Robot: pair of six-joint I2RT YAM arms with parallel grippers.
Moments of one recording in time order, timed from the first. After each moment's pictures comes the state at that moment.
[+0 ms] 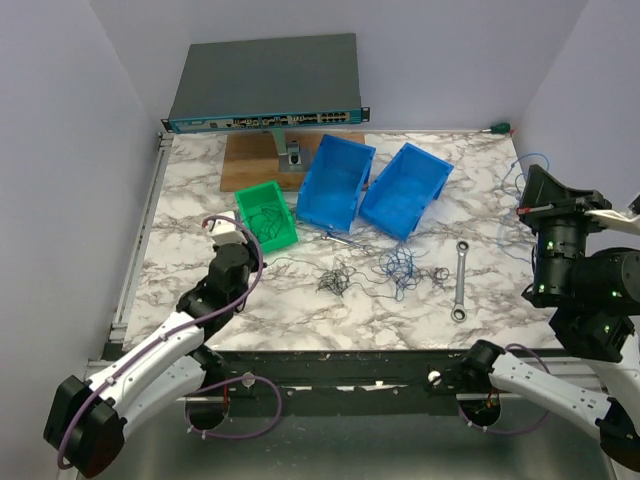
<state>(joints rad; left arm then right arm) -0.59 0.82 0.42 0.04 -0.50 -0.52 0.82 0.62 1.14 -0.01 1.02 0.22</state>
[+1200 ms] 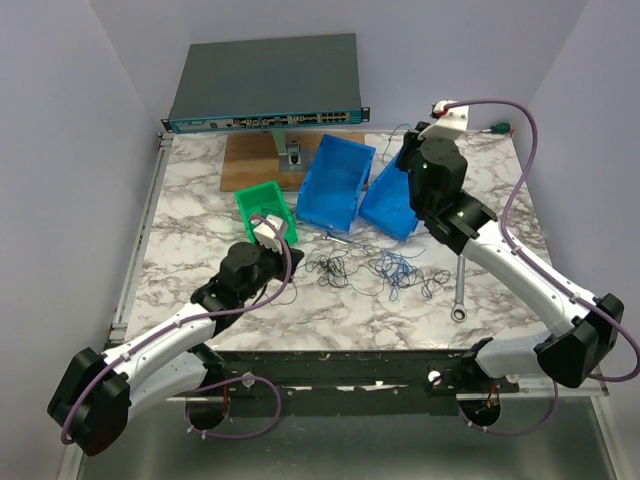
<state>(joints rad) -0.65 0.93 0.40 0.28 0.04 -0.29 0.69 1.32 1.31 0.01 0.76 0.19</state>
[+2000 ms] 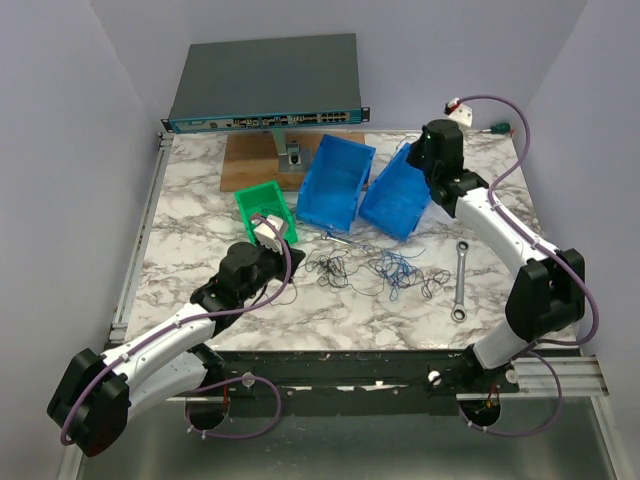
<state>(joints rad) -0.65 0.92 0.40 0.28 0.06 -0.29 0.33 1.60 1.33 -0.04 0.38 0.48</state>
